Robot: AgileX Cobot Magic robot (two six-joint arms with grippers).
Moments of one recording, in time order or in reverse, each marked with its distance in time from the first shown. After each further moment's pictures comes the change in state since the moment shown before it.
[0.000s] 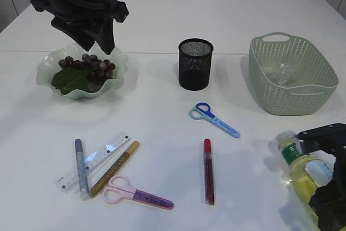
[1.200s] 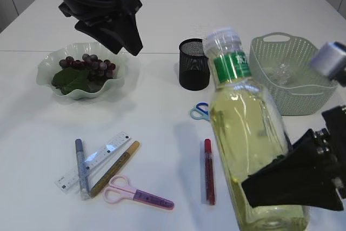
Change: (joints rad) left arm 0.025 0.000 0.000 -0.317 0.000 0.280; right arm 0.002 -0.463 0.042 1.026 0.253 -0.912
